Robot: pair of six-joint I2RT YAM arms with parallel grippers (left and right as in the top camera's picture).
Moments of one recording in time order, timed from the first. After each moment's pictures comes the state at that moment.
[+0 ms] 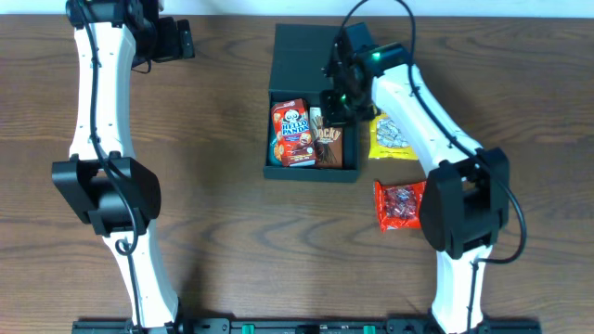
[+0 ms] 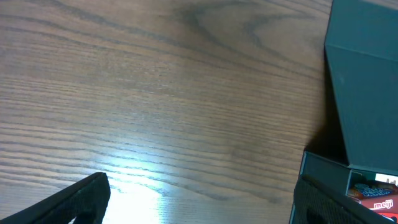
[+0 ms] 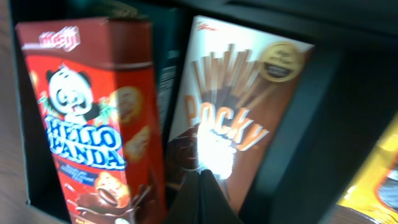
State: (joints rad) left arm 0.06 2.23 2.36 -1.28 0.13 -0.10; right arm 0.38 2.15 1.88 -1.09 -0.24 0.22
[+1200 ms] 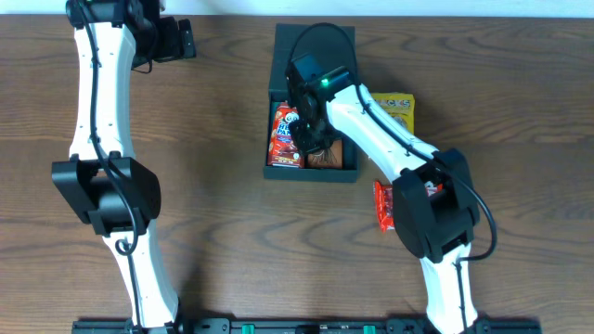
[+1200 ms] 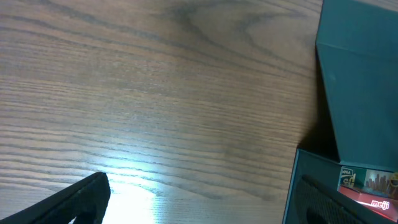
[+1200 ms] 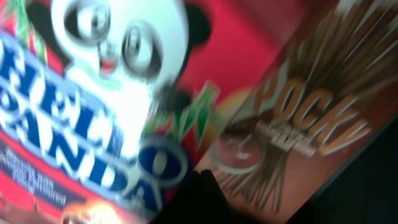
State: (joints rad) left arm 0.06 2.23 2.36 -1.29 0.15 -0.10; right arm 0.54 2.21 1.84 -1.08 -0.08 0.17
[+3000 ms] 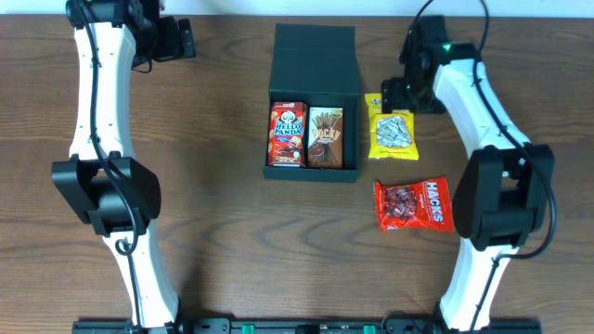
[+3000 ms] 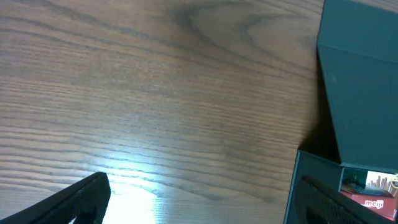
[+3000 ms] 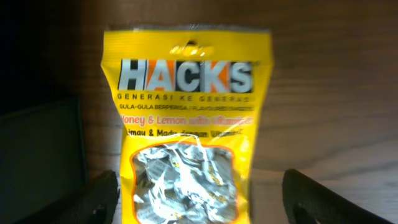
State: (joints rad) left arm 0.06 2.23 2.36 -1.28 0.15 -0.10; right arm 0.11 2.14 1.76 -0.95 0.01 0.12
